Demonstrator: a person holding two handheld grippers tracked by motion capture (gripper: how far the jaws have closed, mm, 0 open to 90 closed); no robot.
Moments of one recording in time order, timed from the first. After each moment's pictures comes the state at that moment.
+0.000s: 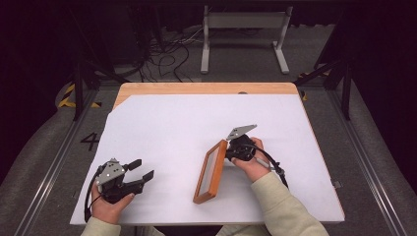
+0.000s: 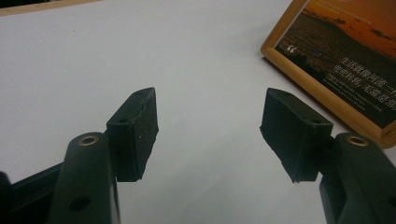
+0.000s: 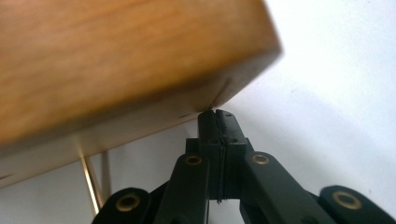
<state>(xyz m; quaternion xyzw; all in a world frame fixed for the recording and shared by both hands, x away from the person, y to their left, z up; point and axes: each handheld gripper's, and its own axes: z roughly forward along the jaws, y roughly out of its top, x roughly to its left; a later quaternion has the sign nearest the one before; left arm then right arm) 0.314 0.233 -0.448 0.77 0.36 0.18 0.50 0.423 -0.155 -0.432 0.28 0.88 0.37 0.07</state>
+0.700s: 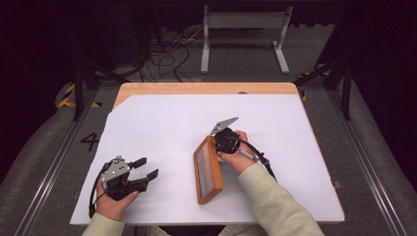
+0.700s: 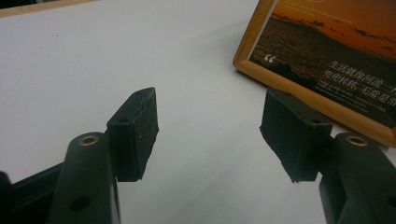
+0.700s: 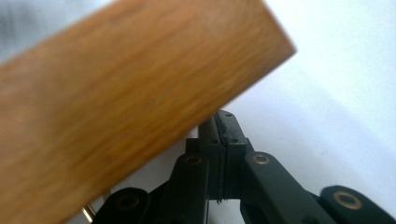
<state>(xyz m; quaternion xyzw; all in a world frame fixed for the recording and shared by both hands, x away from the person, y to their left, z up) 0.323 0.224 -0.449 0.77 0.34 0.18 0.50 0.444 -0.118 -0.426 0.27 0.89 0.36 0.06</state>
